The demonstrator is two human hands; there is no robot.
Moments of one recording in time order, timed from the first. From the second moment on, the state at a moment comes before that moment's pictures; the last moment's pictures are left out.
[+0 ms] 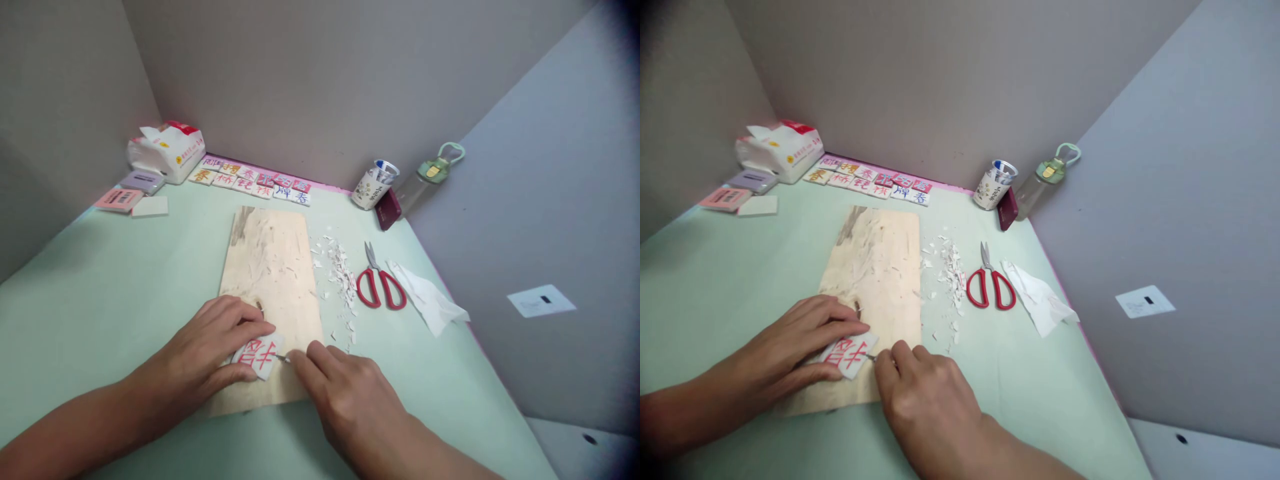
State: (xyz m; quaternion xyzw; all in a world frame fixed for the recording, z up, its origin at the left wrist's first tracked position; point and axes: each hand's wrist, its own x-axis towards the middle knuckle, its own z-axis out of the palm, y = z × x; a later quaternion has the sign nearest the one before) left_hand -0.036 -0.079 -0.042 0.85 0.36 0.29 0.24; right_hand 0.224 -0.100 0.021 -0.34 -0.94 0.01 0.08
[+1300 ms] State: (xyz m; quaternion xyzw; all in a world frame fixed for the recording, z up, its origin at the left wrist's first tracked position) left_hand -0.033 -0.080 -0.043 0.85 0.36 0.30 0.24; right_hand 0.249 -0.041 0.005 -0.22 -0.94 0.15 0.20
